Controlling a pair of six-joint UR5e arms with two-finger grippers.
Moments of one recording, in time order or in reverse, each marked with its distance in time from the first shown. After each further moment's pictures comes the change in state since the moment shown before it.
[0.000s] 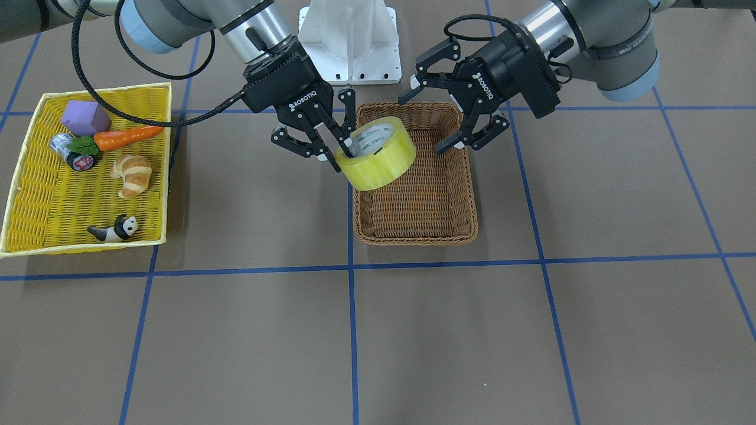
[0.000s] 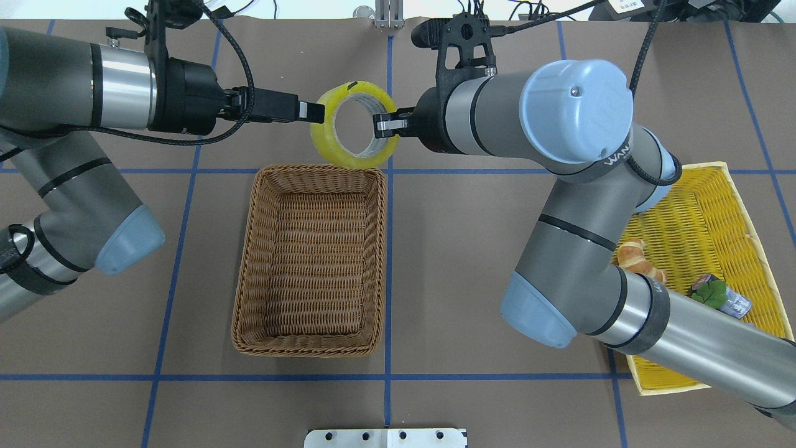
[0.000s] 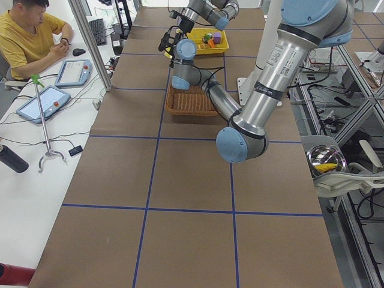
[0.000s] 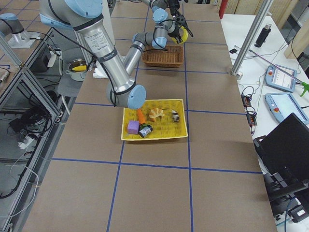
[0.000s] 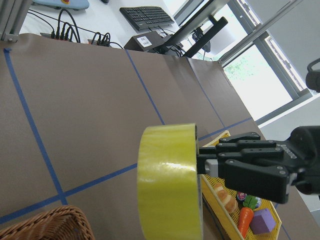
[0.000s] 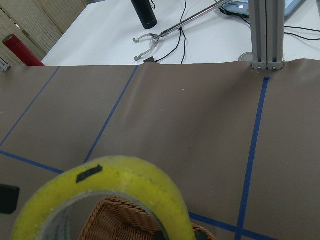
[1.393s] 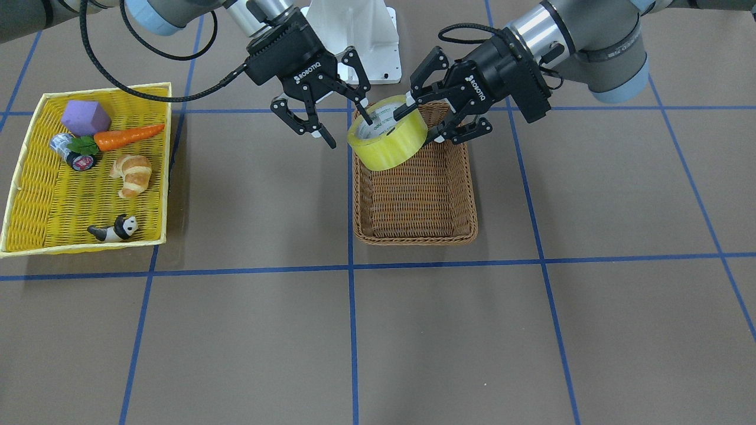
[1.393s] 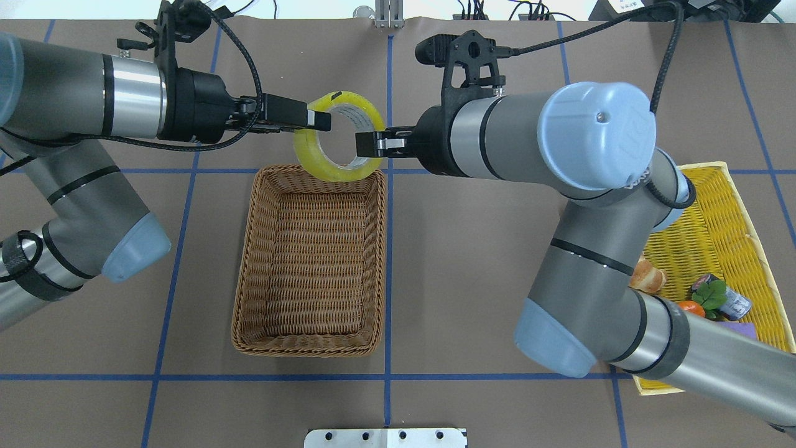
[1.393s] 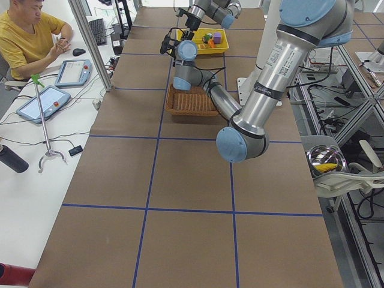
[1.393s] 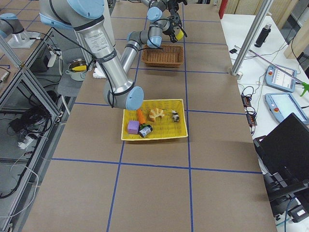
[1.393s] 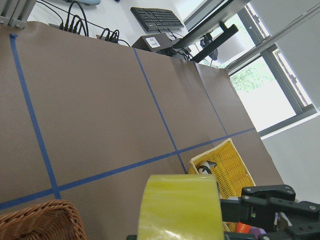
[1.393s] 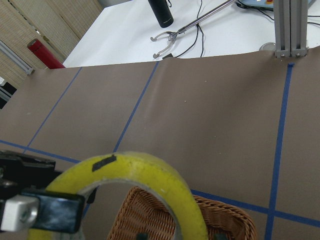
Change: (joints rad) left arm 0.020 0.002 0.004 -0.010 0.011 -0.088; right arm 0.011 -0.050 0.078 -0.003 0.096 0.086
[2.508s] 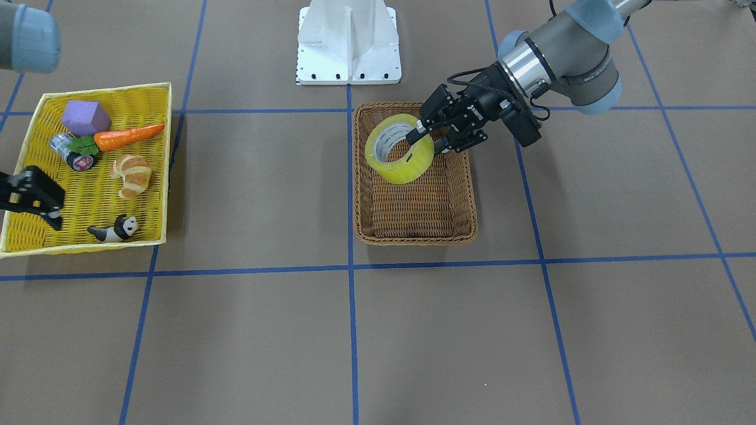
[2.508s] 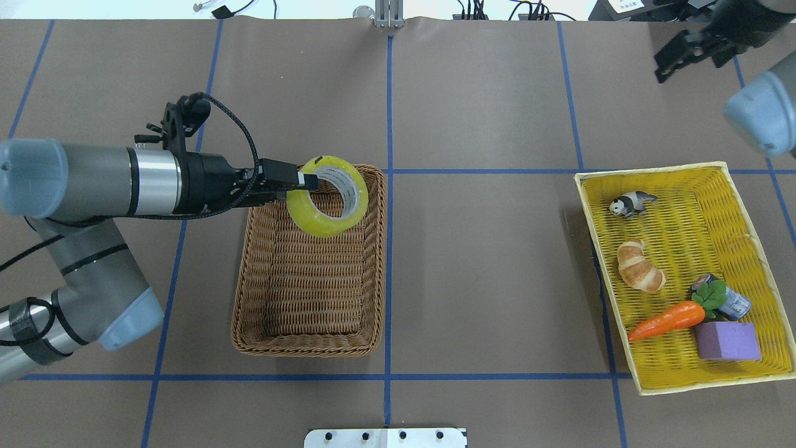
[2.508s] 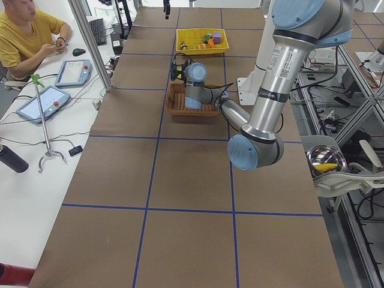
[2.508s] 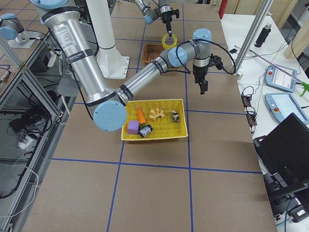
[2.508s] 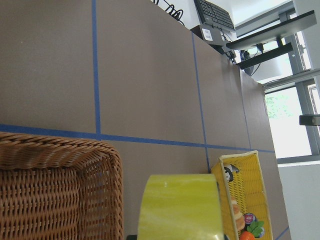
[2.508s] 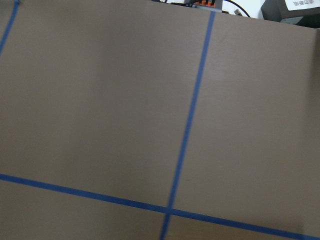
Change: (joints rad) left arm 0.169 0.154 0.037 -0.107 0.182 -0.258; right arm 0.629 -0.202 -0.122 -0.650 0.399 -0.895
